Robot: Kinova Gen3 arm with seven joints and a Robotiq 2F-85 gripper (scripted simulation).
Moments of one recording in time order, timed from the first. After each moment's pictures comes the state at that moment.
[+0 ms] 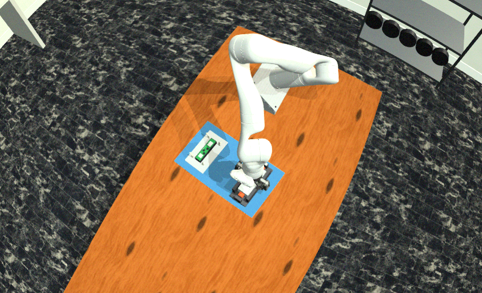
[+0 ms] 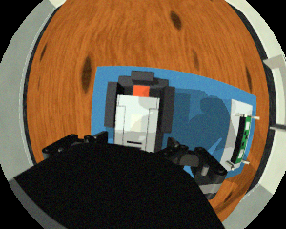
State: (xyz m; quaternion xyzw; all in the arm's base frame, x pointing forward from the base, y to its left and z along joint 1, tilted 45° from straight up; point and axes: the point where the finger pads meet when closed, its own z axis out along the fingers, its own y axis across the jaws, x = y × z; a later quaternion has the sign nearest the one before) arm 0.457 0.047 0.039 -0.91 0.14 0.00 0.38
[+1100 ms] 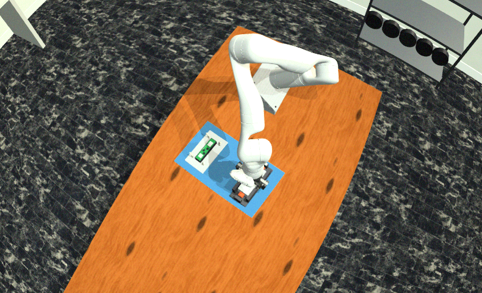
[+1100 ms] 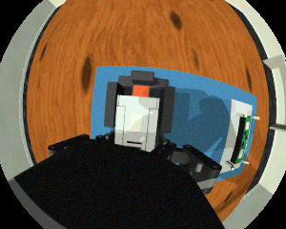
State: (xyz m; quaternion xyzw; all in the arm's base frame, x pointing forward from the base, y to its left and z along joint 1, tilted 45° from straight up) arm 0.457 0.047 0.039 -0.91 0.14 0.00 0.38
